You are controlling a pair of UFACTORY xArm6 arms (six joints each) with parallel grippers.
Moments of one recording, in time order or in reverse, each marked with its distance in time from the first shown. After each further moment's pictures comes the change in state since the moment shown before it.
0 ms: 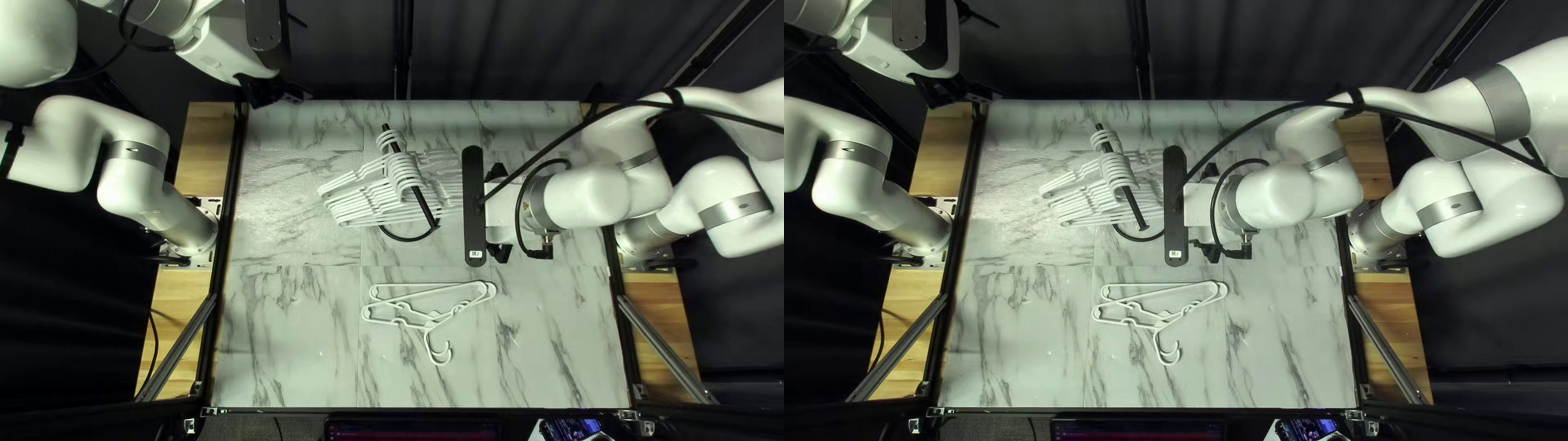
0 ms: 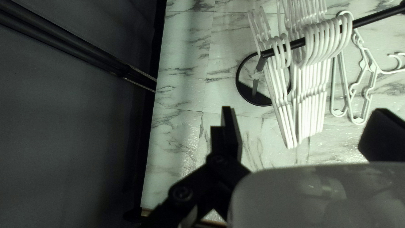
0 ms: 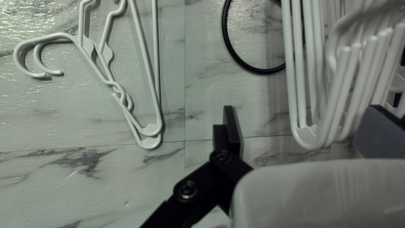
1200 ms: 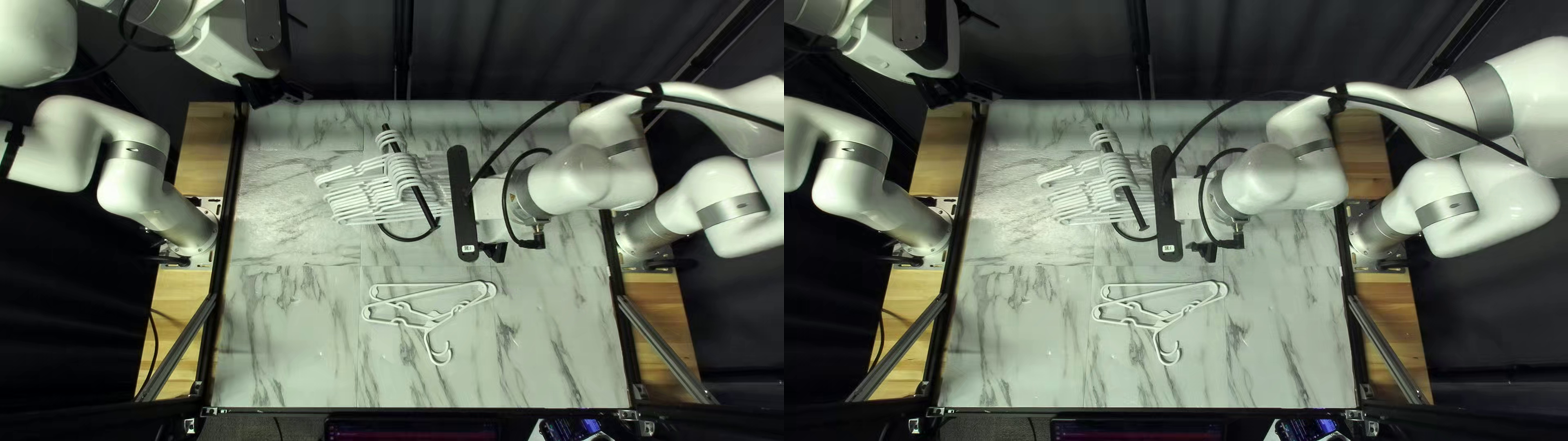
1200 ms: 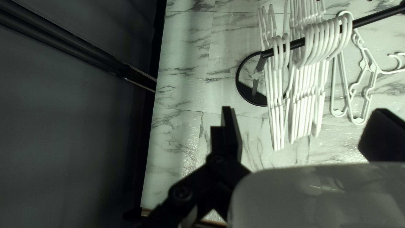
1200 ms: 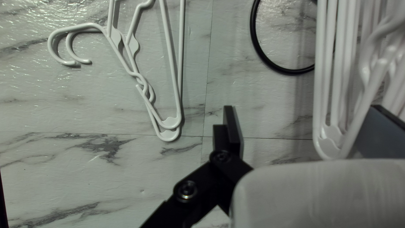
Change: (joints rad) left arm 0.000 0.000 0.000 0.000 0.000 0.000; right arm -0.059 0.045 -0.016 0.199 -0.047 -0.202
